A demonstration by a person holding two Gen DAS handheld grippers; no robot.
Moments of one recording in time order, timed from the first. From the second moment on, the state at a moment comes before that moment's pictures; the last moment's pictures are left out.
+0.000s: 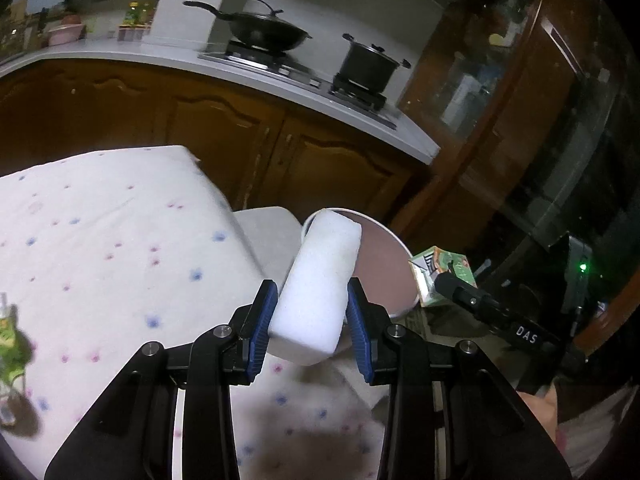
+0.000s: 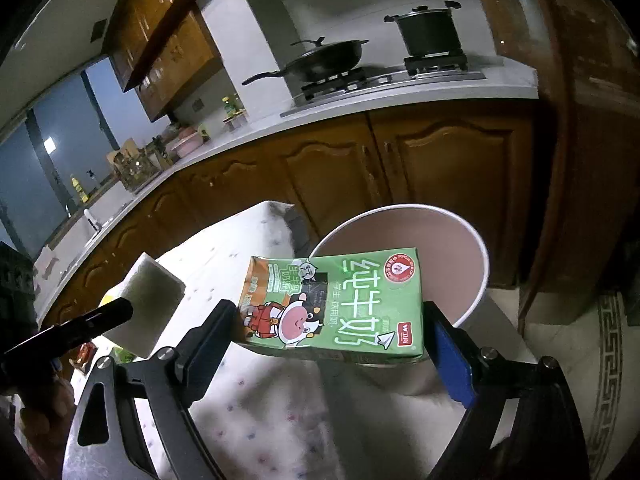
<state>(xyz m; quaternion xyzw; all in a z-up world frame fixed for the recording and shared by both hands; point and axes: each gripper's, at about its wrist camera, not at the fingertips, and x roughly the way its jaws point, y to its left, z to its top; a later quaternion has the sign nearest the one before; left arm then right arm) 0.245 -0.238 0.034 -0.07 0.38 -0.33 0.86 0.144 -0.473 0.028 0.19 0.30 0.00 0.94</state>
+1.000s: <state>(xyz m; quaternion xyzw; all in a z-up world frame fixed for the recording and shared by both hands) 0.304 -0.352 0.006 -0.04 0.41 -0.35 0.84 0.193 -0.538 0.014 0.24 0.31 0.00 0.92</state>
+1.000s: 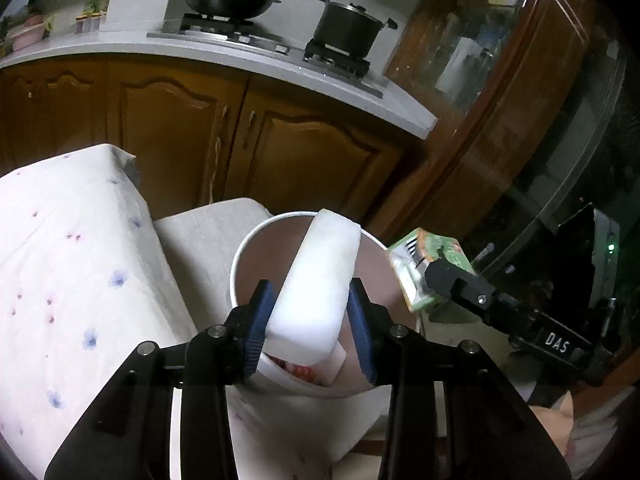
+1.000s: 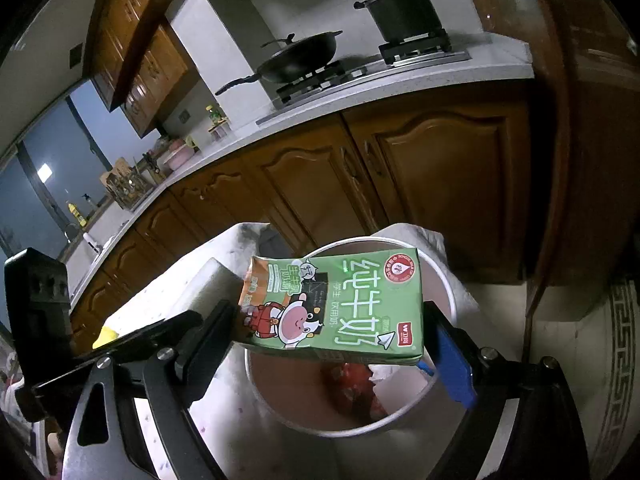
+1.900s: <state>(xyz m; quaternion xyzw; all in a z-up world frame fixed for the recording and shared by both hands) 0.286 -0.298 0.007 -0.06 0.42 -0.30 0.85 0.183 -0.531 0.014 0.27 0.30 0.01 0.92</state>
